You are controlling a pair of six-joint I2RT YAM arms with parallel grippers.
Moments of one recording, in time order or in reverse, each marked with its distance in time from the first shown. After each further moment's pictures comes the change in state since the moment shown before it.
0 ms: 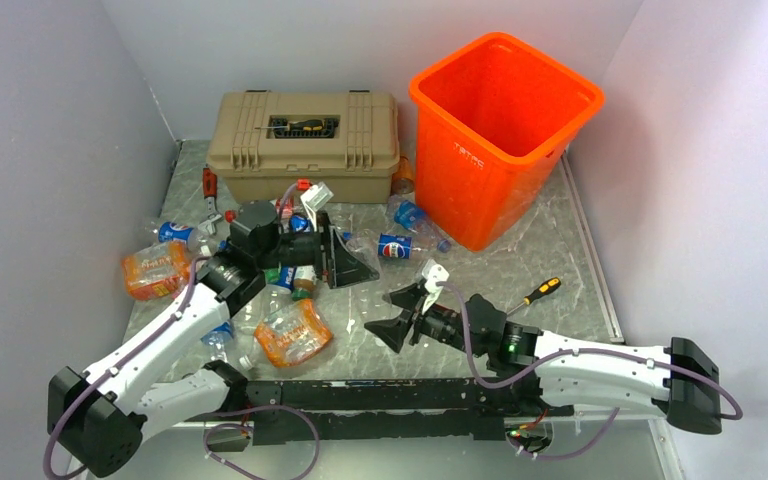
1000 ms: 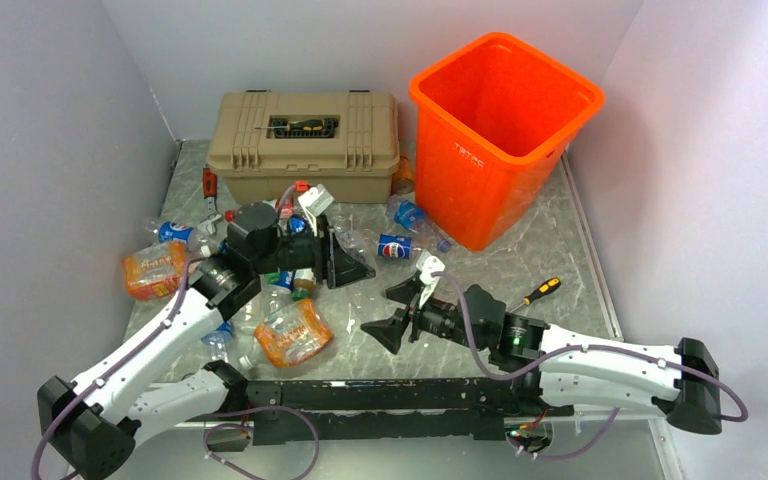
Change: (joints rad) left arm -0.059 -0.041 0.019 -0.099 -0.105 0.107; right arm 0.001 0.016 0.126 -0.145 -0.035 0.007
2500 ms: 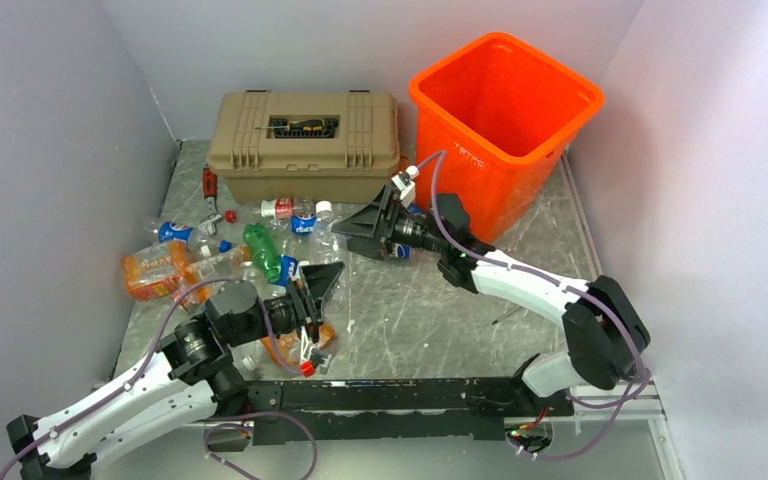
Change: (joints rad) left arm -0.293 -0.446 -0.310 -0.086 -0.438 2.152; right arm -0.499 0.584 0.363 0.316 -0.640 1.083
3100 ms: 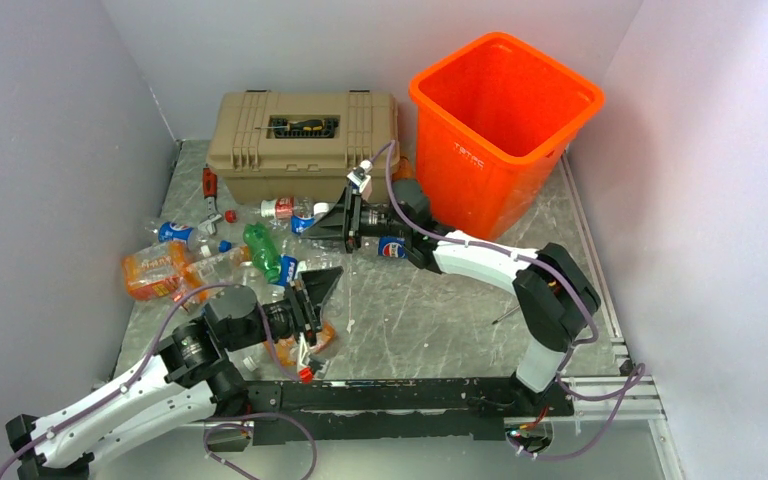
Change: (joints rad) left arm -0.035 -0.031 -0.014 -0.056 -0.046 0.069; right arm 0.060 0.300 0.258 0.031 -0.160 0.026
